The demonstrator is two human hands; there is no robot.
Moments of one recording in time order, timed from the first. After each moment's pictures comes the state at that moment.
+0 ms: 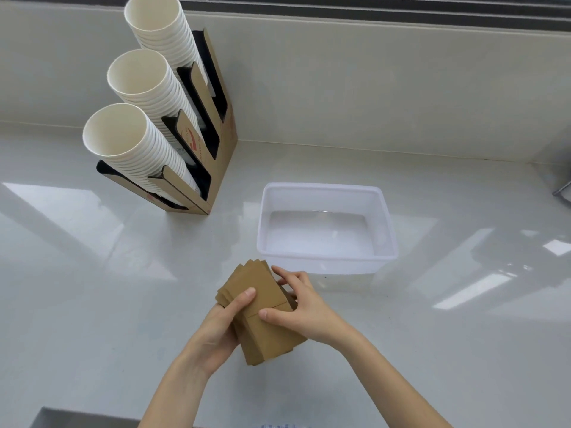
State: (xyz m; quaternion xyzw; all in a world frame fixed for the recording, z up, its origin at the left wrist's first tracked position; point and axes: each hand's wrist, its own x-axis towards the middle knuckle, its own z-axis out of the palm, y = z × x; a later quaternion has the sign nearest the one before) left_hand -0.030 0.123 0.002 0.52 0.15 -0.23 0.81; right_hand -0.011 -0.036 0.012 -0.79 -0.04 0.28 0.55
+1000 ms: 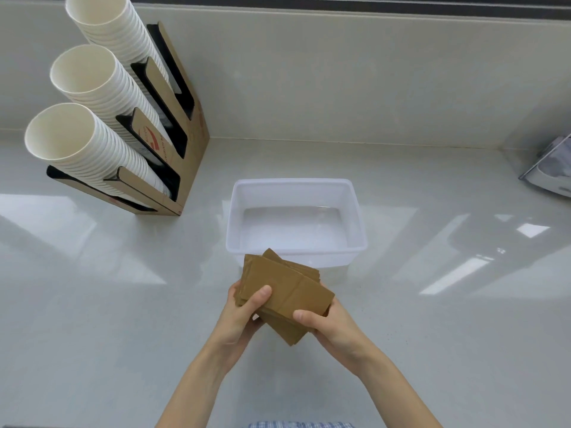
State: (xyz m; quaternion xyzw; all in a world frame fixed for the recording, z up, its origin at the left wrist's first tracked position) left_hand -0.022 0.068 -0.025 0.56 0.14 -0.23 0.79; right_hand -0.039 -0.110 -0.026 -0.61 0.07 0.25 0.75
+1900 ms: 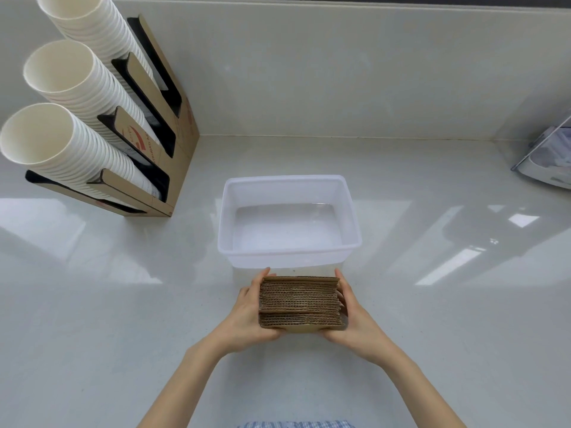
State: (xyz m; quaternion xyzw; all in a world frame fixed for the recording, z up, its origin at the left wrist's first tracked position) left_hand -0.006 0.062 -0.040 0.85 -0.12 -0.27 0.45; right_hand -0.043 -0.156 -0.044 -0.79 0.04 0.22 0.58
